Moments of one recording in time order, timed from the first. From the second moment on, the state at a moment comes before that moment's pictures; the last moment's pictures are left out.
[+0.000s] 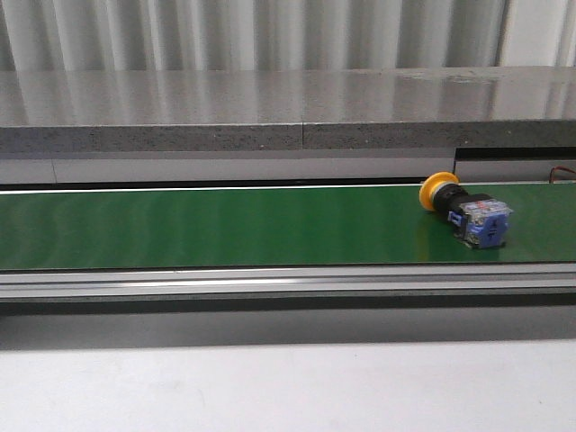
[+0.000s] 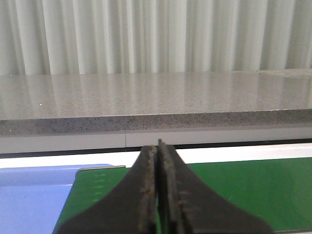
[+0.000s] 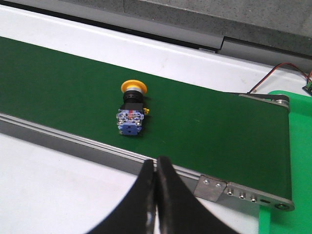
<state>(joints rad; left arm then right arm) -0.10 -0.01 0.00 0.14 0.01 -0.11 -0.09 0.49 -0.59 0.40 0.70 -0.49</state>
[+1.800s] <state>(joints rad) -0.10 1.05 -0.84 -0.01 0.81 -0.09 -0.09 0.49 -0.59 0.40 0.70 -0.49</state>
